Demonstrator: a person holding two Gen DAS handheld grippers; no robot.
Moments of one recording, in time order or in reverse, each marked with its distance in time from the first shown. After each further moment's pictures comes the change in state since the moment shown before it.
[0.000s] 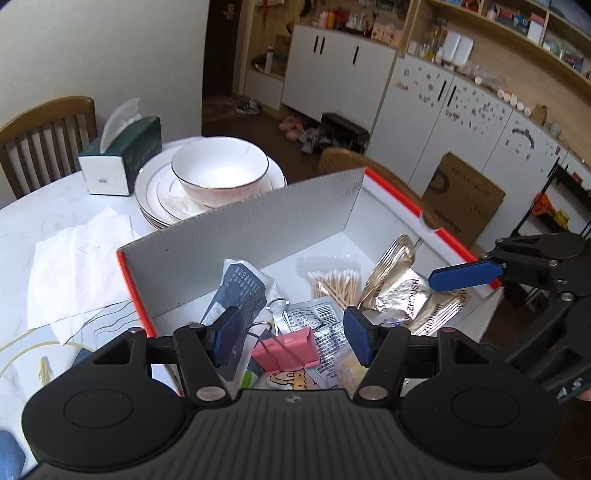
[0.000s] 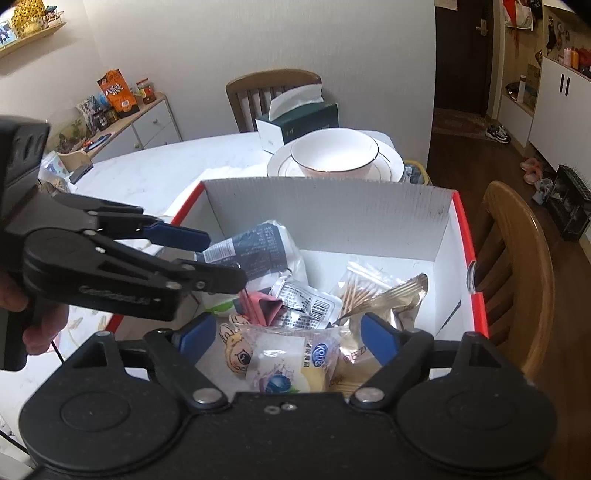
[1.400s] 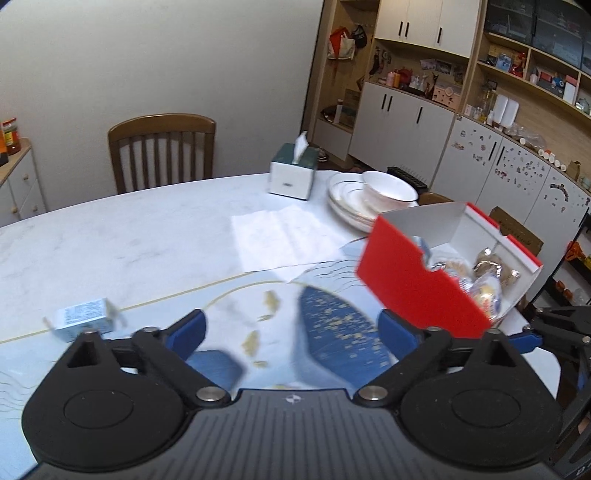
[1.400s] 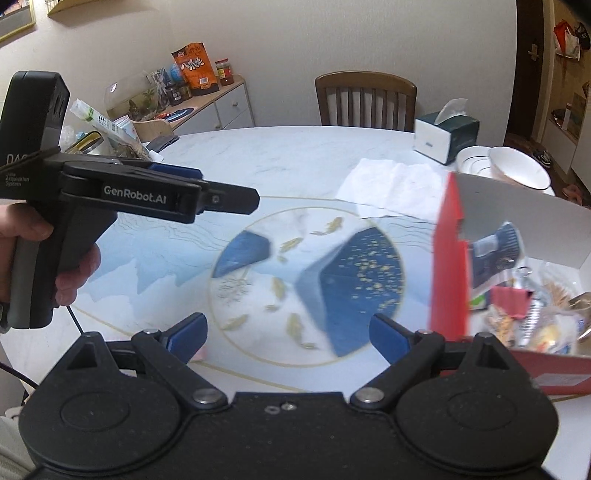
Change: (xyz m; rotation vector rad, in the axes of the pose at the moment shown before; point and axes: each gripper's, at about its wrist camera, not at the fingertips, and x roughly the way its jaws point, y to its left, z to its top) left arm -0.177 0.193 -0.117 -0.101 -0.175 0.139; right arm 0.042 0.269 -0.024 -0.083 0.001 0.057
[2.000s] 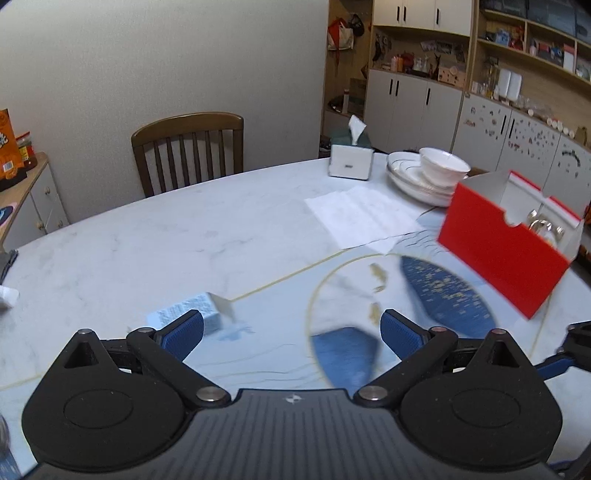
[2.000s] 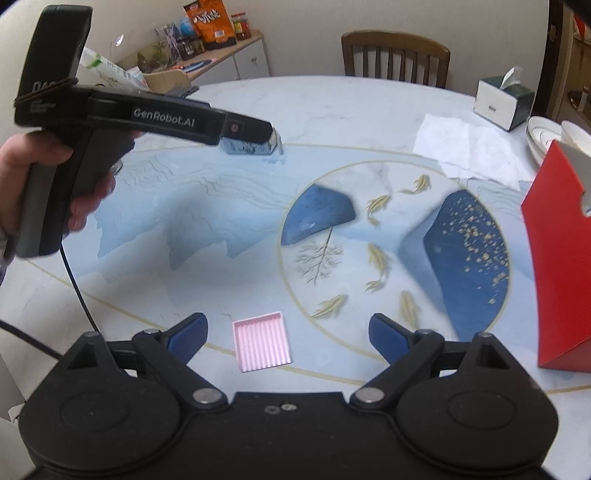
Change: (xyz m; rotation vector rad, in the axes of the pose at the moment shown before) left arm 0.007 0.114 -0.019 0.118 0.015 0.048; right arm 0.082 0.080 -0.005 -0.006 0.133 -0.009
